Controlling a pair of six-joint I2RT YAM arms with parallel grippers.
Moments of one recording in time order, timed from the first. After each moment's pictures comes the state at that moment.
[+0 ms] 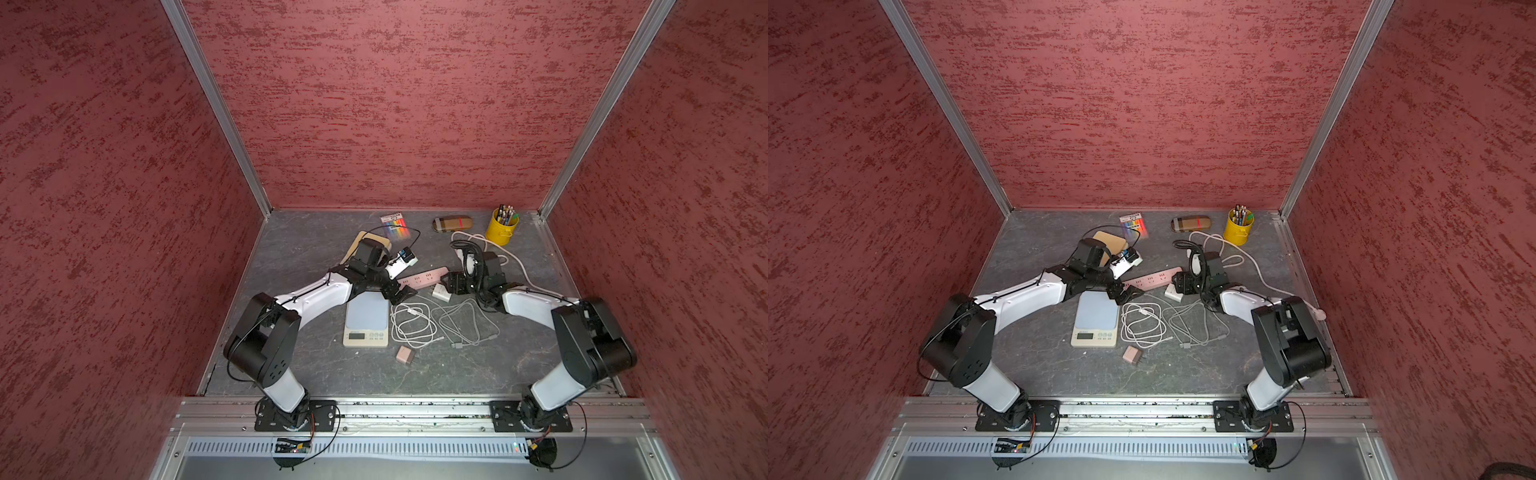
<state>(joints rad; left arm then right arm) -0.51 1.64 1.04 -0.16 0.53 0.36 0.30 1.65 0.81 0.10 -0.28 0.22</state>
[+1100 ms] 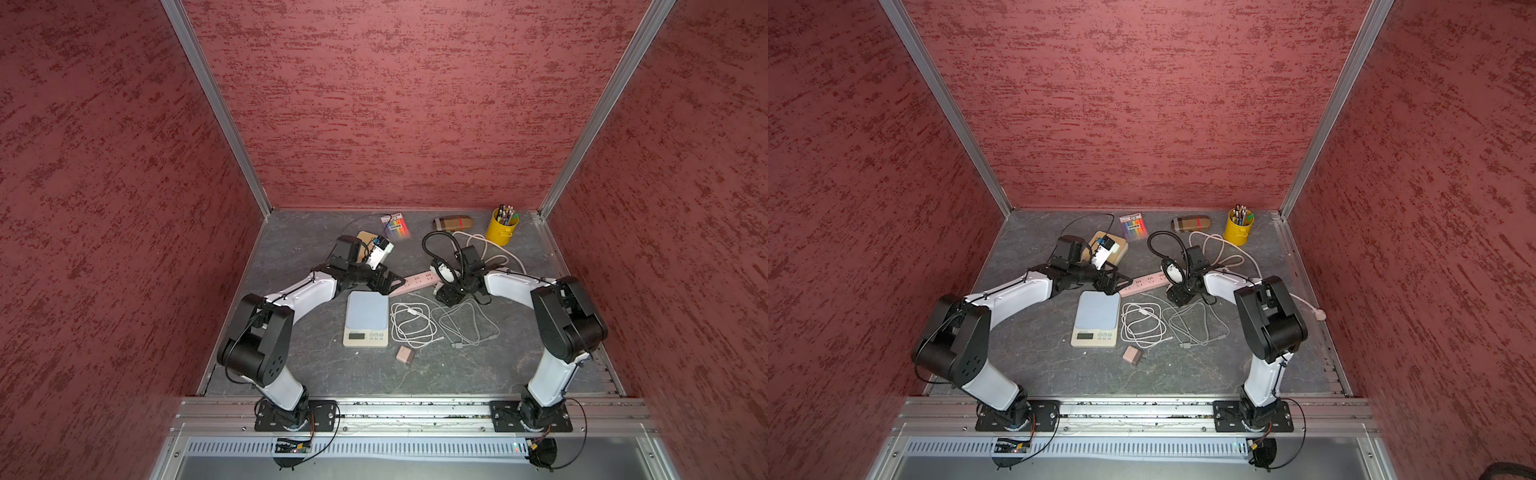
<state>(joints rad) -0.34 1.62 0.97 -0.06 0.68 0.00 0.37 1.81 1.03 -0.31 -0.25 -0.39</state>
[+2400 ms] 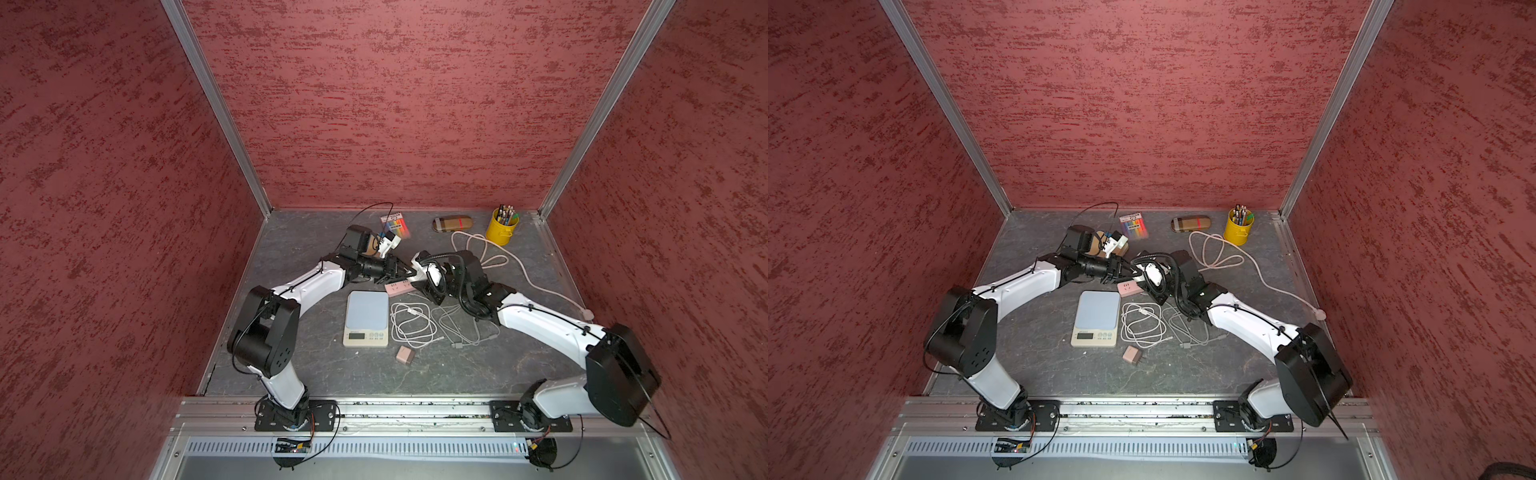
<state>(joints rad) -0.41 1.69 1.13 -0.13 1.01 -0.65 0.64 1.42 0.89 0.00 -0.24 -0.24</state>
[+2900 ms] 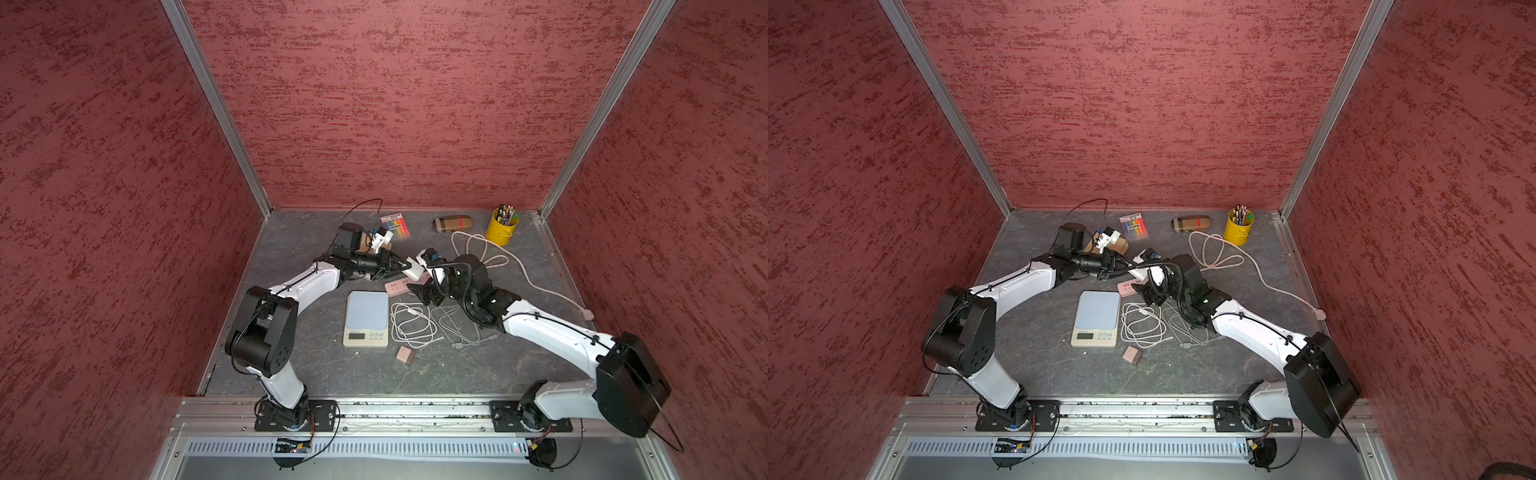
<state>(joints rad) -0.34 1.67 1.09 0.00 1.03 -0.78 0.66 1.32 0.81 0.12 -0.19 -0.05</state>
